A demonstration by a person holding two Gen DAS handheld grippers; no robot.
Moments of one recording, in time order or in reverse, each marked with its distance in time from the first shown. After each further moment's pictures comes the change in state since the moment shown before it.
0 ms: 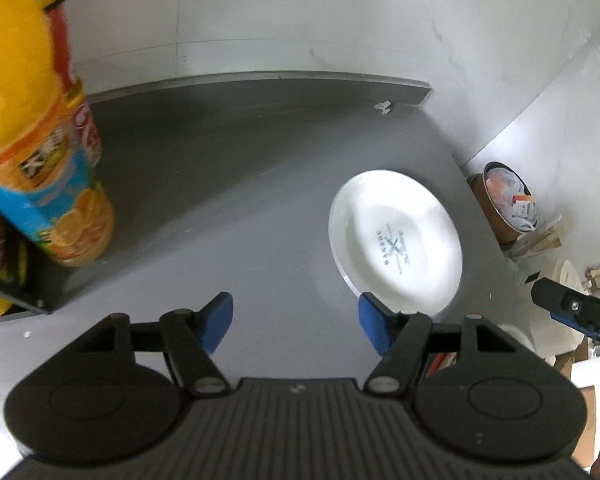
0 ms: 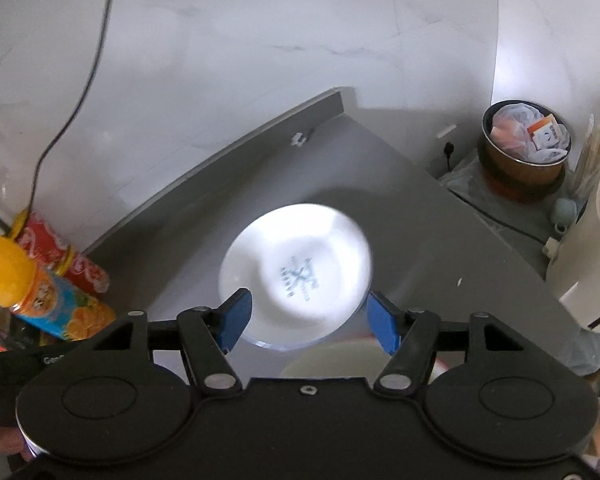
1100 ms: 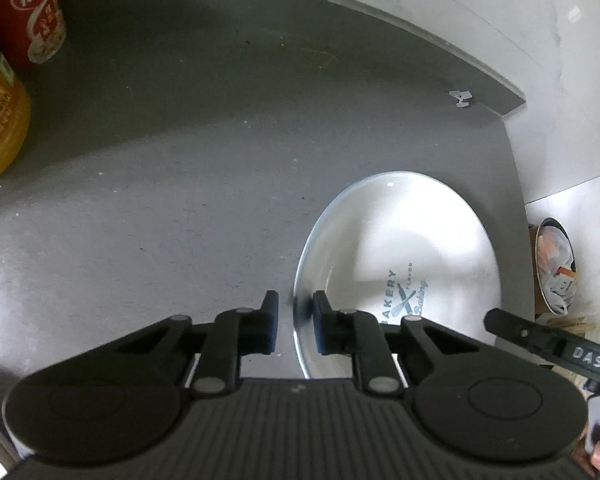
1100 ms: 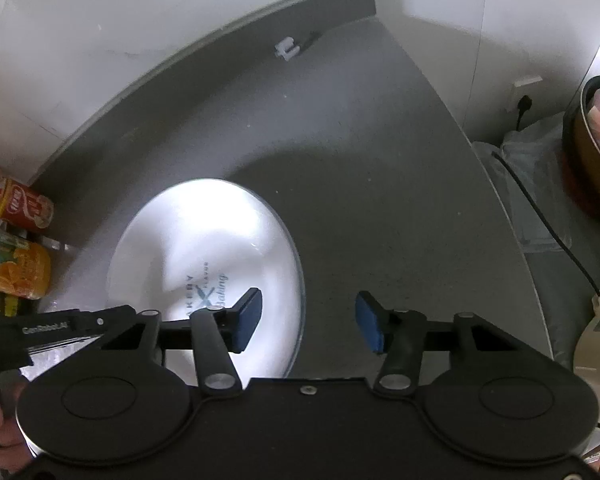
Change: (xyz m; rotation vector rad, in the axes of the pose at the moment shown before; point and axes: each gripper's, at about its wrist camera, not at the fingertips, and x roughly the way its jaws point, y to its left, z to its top) left arm 0.125 -0.030 0.025 -0.338 0.108 0.080; right arm 0.170 -0.057 0.073 -0.209 0.376 0.134
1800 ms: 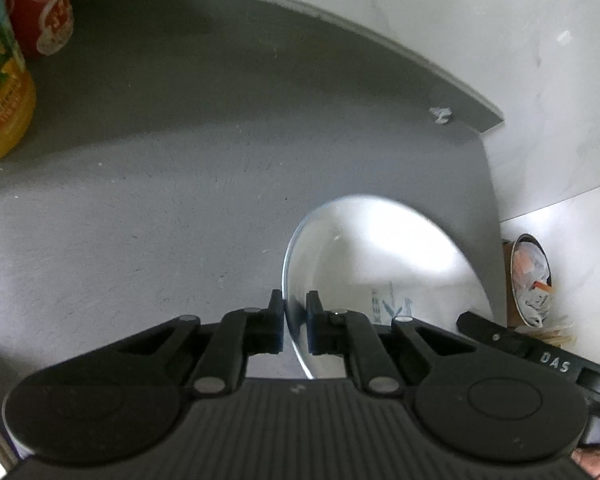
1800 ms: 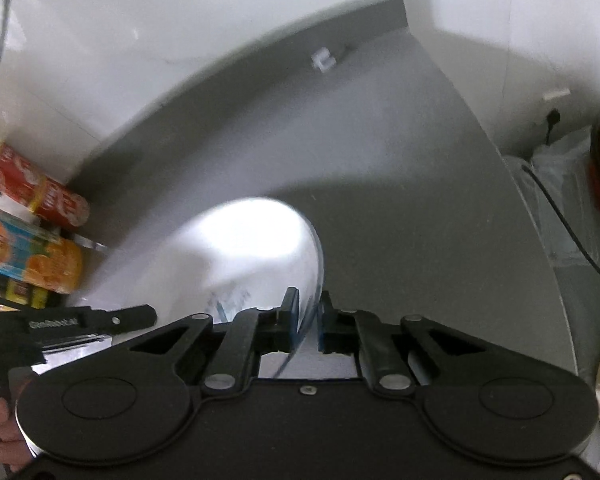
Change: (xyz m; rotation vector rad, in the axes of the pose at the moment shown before) left arm -0.024 0.003 -0.015 -0.041 -0.053 -0.068; right arm -0.019 0.001 -0.009 -0.010 -0.084 0.105
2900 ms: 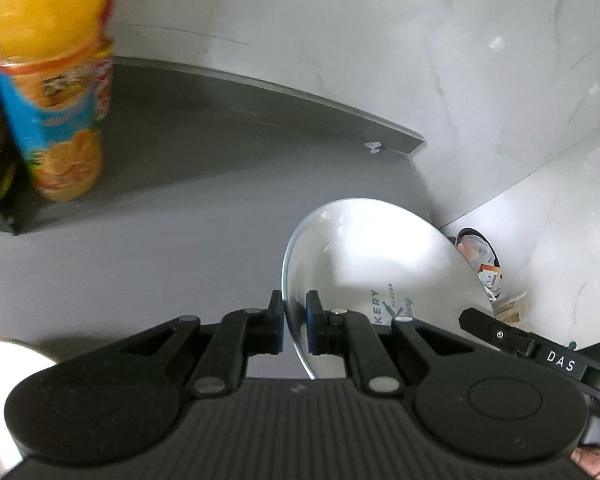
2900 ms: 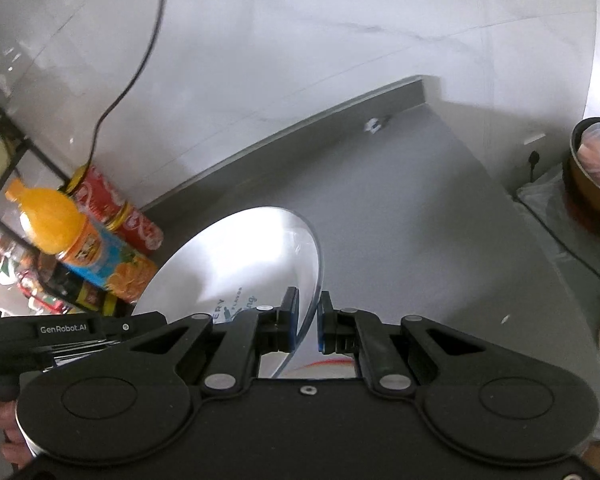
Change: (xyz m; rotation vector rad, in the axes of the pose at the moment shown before) left arm -0.134 0.052 -0.044 0.129 -0.129 -0.139; right arm -0.094 0.094 -0.080 0.012 -0.239 -0.005
